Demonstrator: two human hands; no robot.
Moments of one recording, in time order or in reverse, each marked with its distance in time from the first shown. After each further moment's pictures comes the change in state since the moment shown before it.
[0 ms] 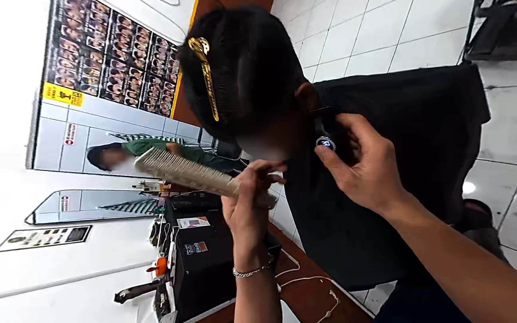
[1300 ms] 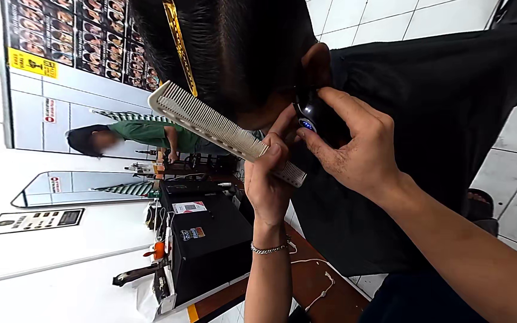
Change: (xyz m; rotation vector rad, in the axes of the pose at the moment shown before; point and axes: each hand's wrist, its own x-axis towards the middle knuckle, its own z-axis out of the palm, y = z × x) left_hand 0.026 -0.034 0.027 -0.166 -0.054 0.034; right_hand 0.019 0.019 0.032 -0.209 0.016 -0.186
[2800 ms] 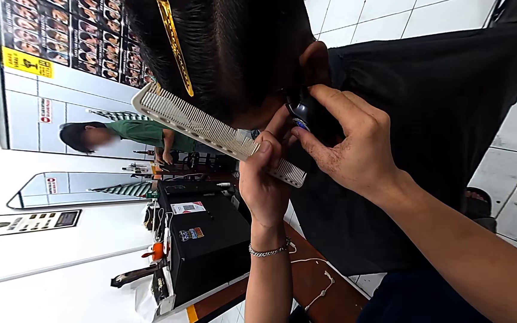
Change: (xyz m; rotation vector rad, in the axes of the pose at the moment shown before) left_hand 0.000 0.001 0.002 -0.024 0.061 -0.001; right_hand 0.004 -0.005 0.001 -0.056 -0.016 -0.003
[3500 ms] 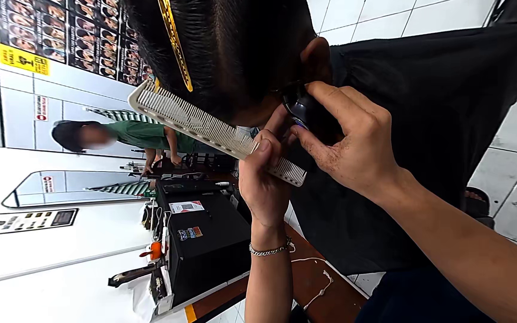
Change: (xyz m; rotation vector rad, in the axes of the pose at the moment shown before) left_hand -0.001 0.000 0.000 -0.017 0.014 0.003; right_hand 0.001 -0.001 0.002 -0.040 0.010 -0.035
